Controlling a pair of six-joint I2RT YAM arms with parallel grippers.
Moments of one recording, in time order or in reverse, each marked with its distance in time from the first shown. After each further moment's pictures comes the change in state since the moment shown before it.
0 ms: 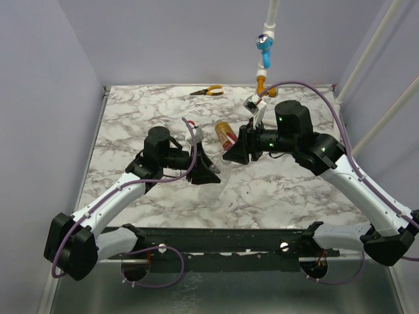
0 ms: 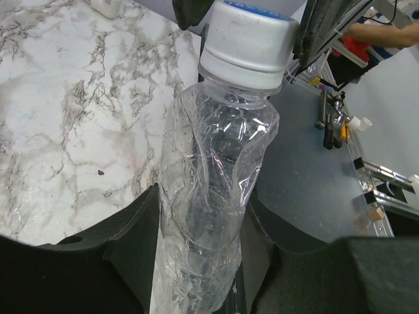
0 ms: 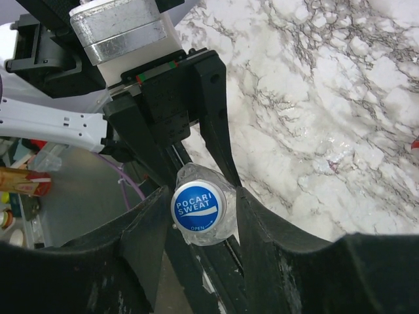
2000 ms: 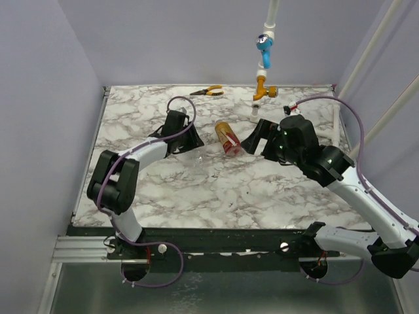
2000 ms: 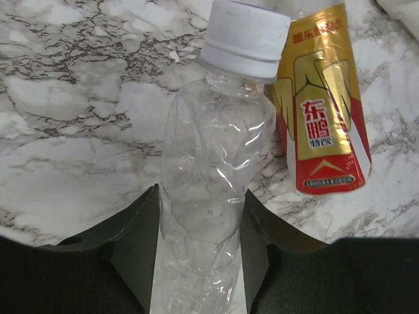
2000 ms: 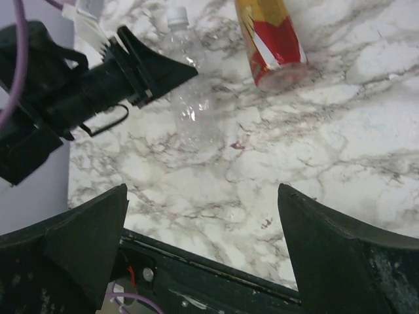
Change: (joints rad) left arm 0.142 0.523 0.245 -0.226 -0.973 -0.309; right arm -0.022 -0.120 -0.124 -0.099 0.636 0.463
